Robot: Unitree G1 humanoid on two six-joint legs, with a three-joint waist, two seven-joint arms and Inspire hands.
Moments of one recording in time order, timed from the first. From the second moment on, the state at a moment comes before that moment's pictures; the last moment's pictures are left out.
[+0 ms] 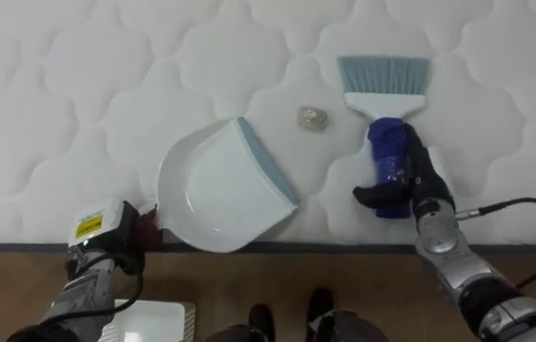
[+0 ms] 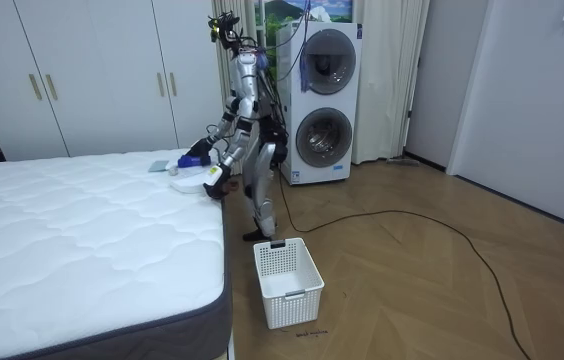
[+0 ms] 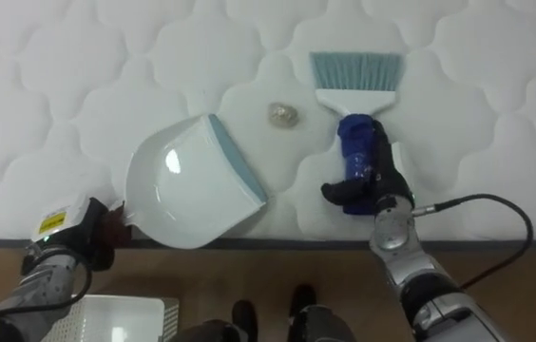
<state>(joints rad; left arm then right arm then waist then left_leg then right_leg) -0.37 0.39 -0.49 1.14 0.51 -0.04 0.42 -0.47 -0.32 0.39 1.16 0.10 -0.25 -0.36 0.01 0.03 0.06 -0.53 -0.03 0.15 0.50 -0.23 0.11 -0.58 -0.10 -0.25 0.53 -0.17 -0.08</state>
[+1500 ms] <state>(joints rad) -0.38 0.39 -0.47 1.13 0.59 -0.02 0.41 -0.45 -0.36 0.37 1.20 0.02 -0.16 -0.52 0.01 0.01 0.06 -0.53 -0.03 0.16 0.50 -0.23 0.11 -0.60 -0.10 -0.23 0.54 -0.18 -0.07</state>
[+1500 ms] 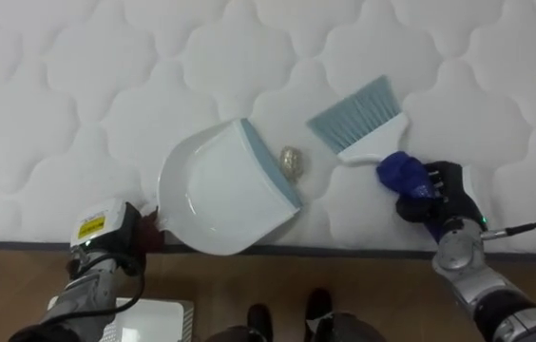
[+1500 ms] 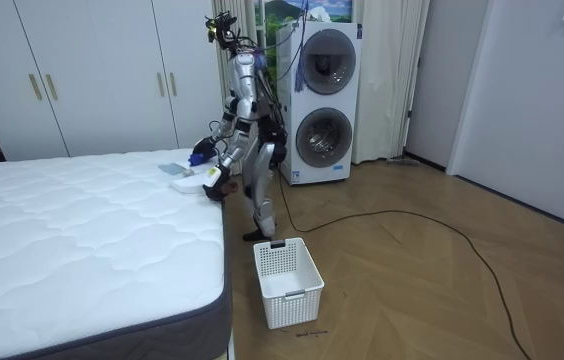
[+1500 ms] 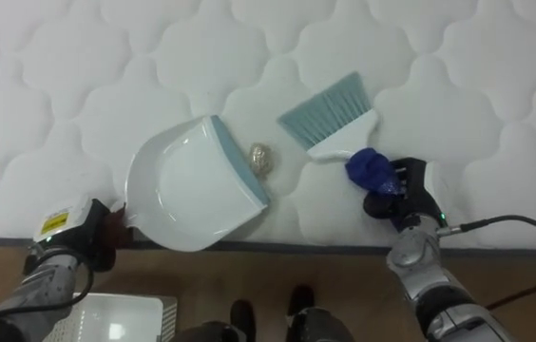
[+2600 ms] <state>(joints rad) -0.45 0.58 -0.53 1.02 0.90 0.08 0.39 -0.63 -0.66 0.54 1.06 -0.91 0.16 -0.37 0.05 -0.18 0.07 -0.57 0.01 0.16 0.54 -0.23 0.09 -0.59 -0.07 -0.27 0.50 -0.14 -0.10</state>
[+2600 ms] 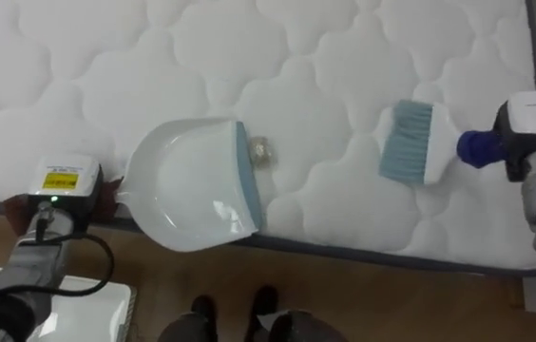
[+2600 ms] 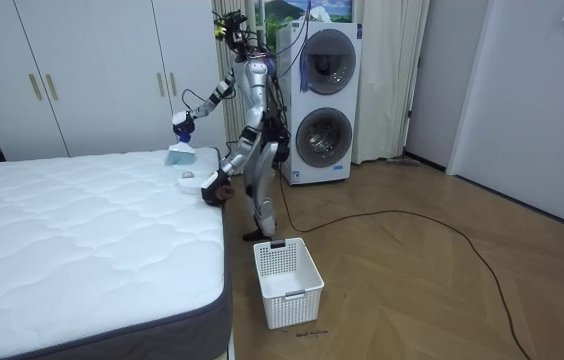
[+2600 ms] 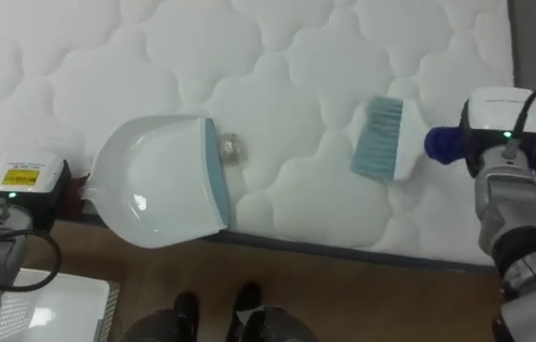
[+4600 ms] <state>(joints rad) -0.46 0.56 -0.53 1.04 0.96 0.12 0.23 -0.59 -0.44 0.67 0.63 -0.63 0.12 0.08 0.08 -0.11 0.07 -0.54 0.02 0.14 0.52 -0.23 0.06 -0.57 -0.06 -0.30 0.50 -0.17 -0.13</state>
